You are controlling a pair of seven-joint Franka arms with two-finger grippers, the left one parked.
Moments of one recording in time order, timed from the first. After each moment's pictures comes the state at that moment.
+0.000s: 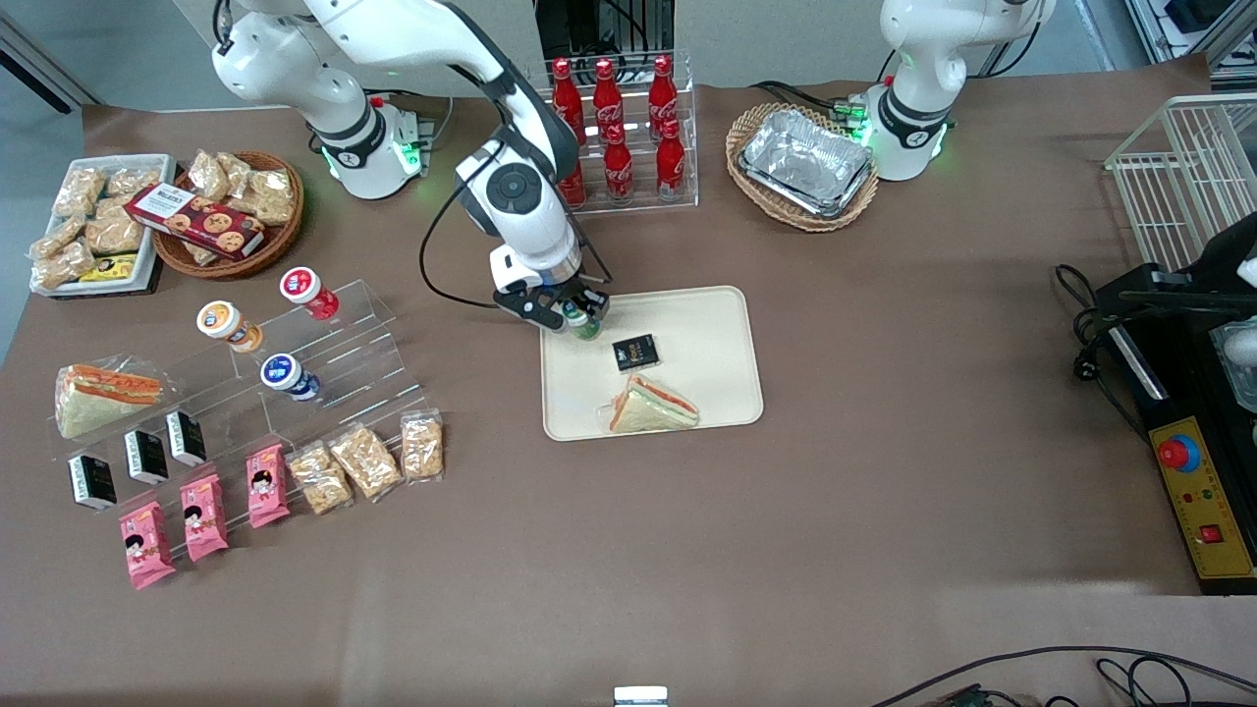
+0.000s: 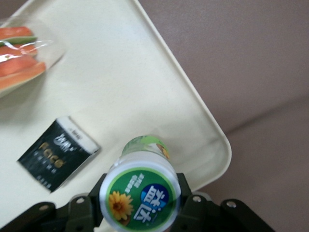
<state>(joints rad) 0.90 0.32 -0.07 -2.22 0.19 2.64 1.21</state>
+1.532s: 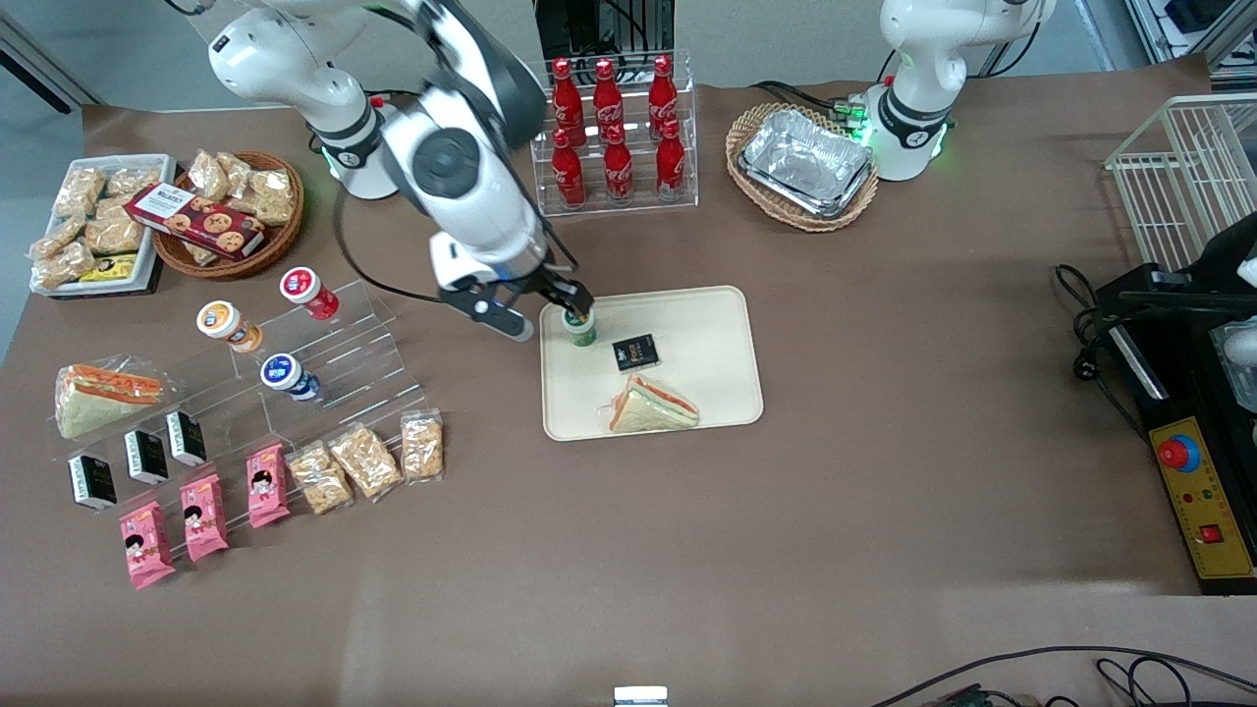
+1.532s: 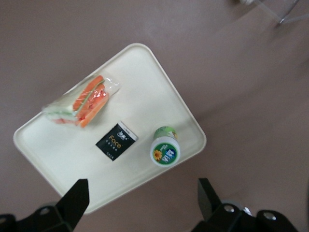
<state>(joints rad) 0.76 0.16 -0.10 -1.86 0.19 2.03 1.11</state>
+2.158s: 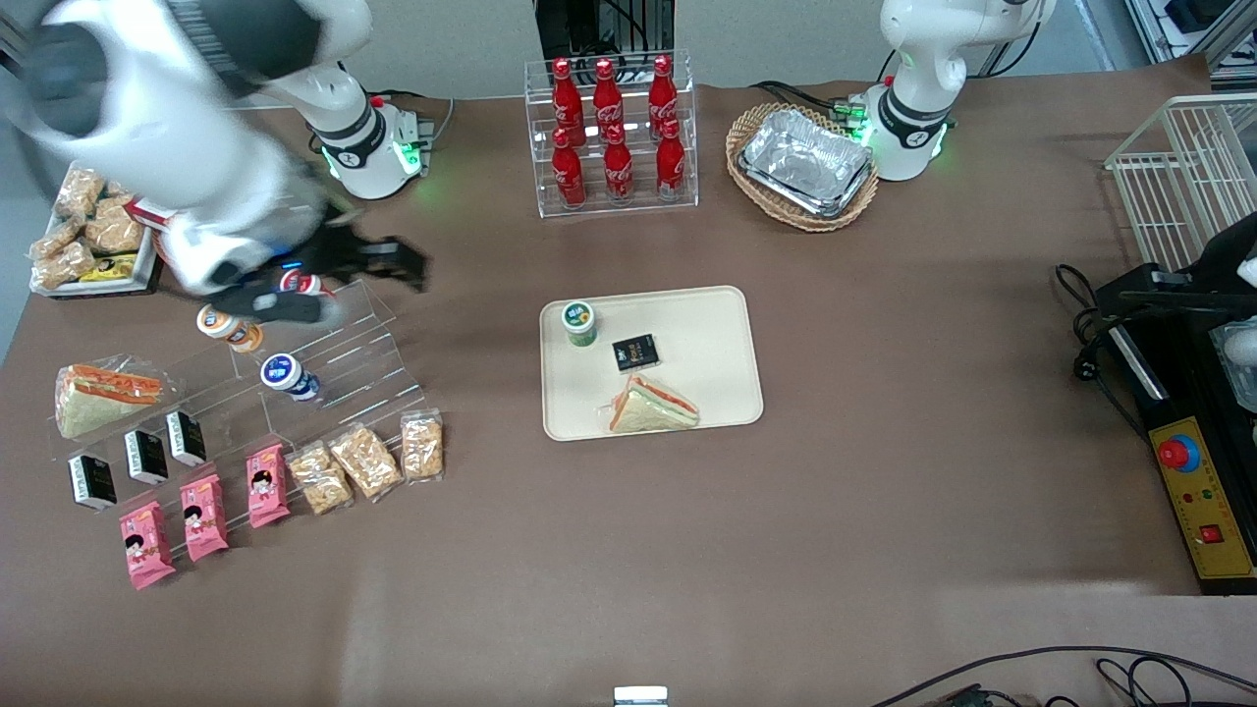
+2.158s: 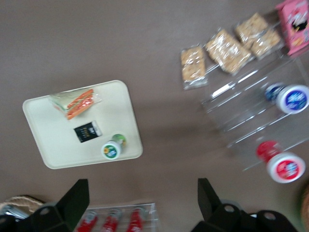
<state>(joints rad) 0.41 0.06 -0.10 -1.54 0.19 1.54 0.46</state>
